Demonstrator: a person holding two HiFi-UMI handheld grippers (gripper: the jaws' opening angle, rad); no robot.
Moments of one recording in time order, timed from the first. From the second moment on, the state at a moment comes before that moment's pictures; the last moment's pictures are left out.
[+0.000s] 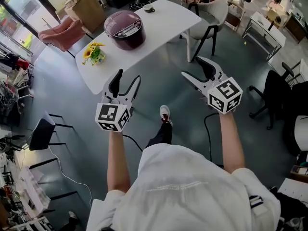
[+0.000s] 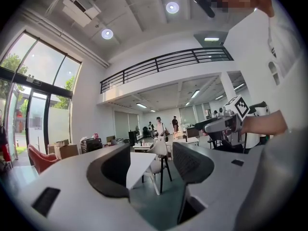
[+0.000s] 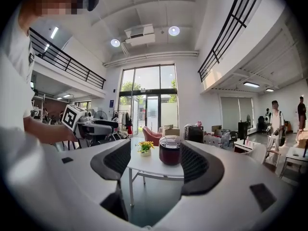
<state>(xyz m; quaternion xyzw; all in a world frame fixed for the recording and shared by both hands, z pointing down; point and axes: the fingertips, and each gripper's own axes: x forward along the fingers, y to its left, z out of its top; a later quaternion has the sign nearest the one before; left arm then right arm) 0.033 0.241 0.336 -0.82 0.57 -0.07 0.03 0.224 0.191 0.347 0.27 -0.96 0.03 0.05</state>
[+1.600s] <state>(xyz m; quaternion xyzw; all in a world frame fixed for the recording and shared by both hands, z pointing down) -0.142 -0.128 0.411 -0.76 0.64 -0.10 -0.06 0.068 -0.186 0.388 0.25 -0.96 0.01 0.15</state>
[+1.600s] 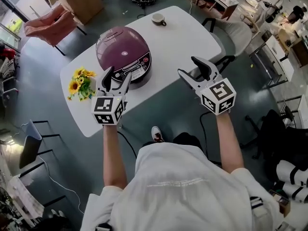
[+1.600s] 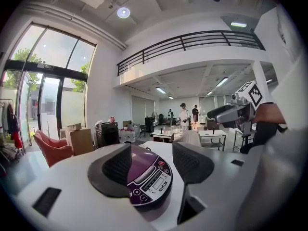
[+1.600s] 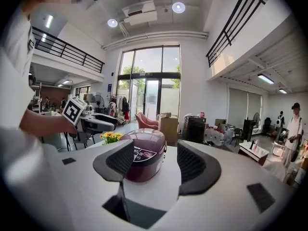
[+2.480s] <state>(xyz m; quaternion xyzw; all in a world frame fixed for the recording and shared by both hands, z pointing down) -0.126 -0.155 0.454 -0.69 0.67 -0.24 -0.14 -0.026 -0.245 0.429 0.02 -0.98 0.04 0.18</state>
